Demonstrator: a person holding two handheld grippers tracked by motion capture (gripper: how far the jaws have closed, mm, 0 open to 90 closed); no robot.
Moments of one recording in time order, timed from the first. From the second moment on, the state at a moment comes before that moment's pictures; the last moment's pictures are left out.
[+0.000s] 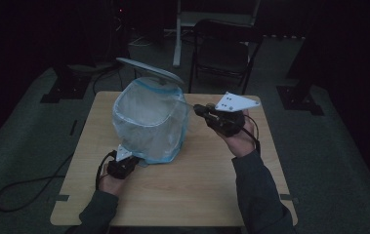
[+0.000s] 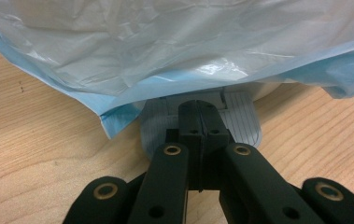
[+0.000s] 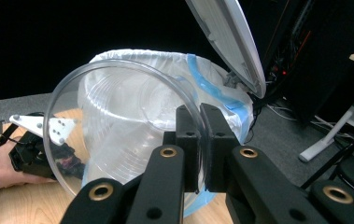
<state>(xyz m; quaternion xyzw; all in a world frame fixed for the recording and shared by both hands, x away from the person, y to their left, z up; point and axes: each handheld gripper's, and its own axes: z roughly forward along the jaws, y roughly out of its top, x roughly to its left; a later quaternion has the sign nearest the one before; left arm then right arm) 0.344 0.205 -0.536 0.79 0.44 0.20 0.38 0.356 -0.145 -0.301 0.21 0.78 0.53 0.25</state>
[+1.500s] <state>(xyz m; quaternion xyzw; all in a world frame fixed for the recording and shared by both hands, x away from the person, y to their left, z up) 0.344 0.205 -0.536 0.79 0.44 0.20 0.38 0.379 -0.104 -0.290 0.20 0.78 0.54 0.24</state>
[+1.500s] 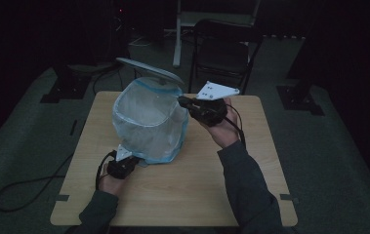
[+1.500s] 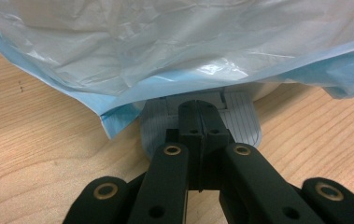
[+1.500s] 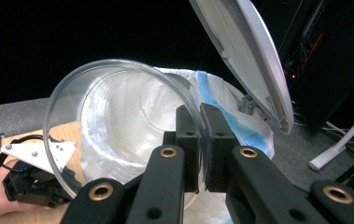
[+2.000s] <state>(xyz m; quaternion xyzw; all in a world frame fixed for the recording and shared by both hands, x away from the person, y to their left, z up) 0.344 0.205 -0.536 0.79 0.44 0.20 0.38 0.386 -0.092 -0.291 0.20 0.79 0.53 0.24</state>
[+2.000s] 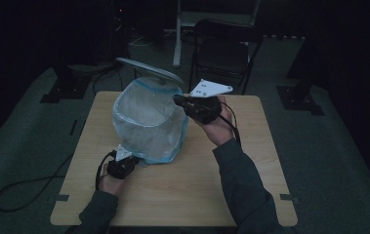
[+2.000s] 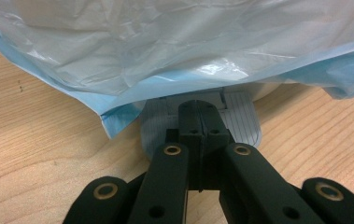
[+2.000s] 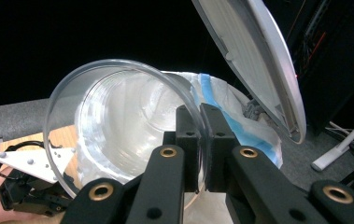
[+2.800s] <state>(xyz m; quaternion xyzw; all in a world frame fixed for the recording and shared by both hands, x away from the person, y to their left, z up) 0.344 0.206 -0.537 0.79 0.44 0.20 0.38 0.405 -0.073 -0.297 0.22 0.79 0.53 0.23</state>
